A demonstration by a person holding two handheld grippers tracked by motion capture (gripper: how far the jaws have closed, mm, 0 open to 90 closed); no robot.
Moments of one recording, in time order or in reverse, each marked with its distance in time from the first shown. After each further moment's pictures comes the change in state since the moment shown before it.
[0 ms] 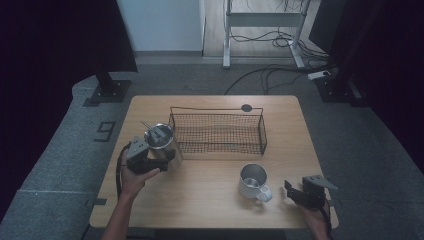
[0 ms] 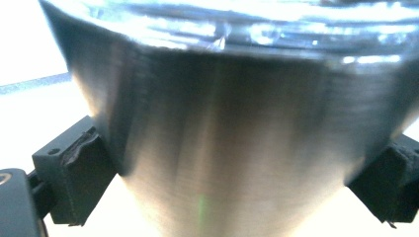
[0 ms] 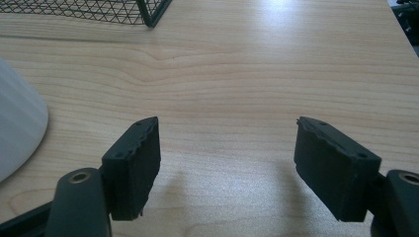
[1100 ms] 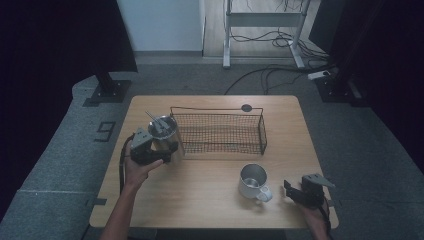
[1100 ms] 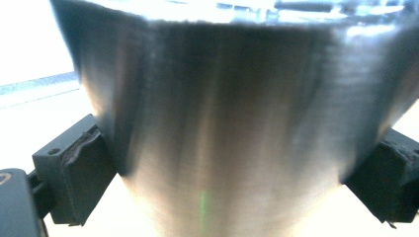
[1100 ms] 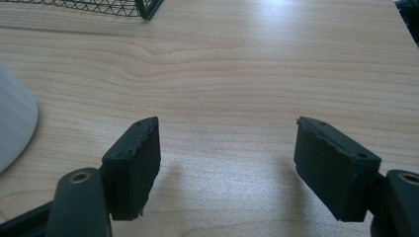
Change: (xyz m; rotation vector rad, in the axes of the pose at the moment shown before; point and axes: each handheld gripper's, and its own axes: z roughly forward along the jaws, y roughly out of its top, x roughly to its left) left arm 0.007 0.017 0.017 0.009 -0.004 -0.006; right arm 0.001 0.003 0.005 0.027 -0.012 -0.013
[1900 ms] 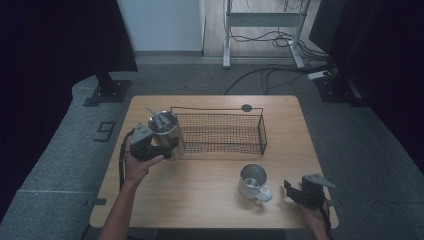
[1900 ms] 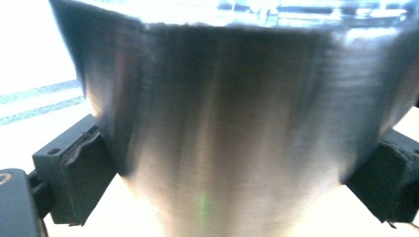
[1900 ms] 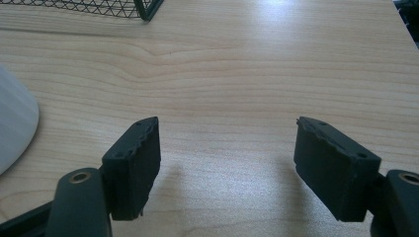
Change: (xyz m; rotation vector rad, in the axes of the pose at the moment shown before) left arm -0.002 0.017 0.000 -0.018 0.003 0.016; right arm 0.000 0.000 -0.001 -0.002 0.001 0.004
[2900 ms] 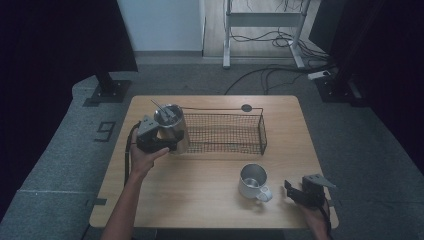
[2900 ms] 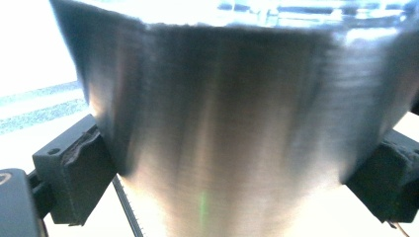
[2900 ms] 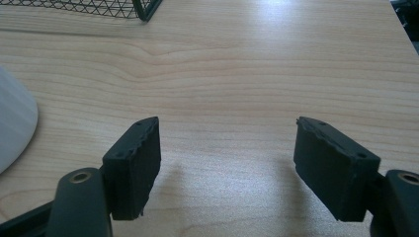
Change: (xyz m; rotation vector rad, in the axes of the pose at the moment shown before) left arm 0.001 0.014 0.022 -0.001 -0.006 -0.006; right arm -0.001 -0.001 -0.001 -0.003 -0.002 0.004
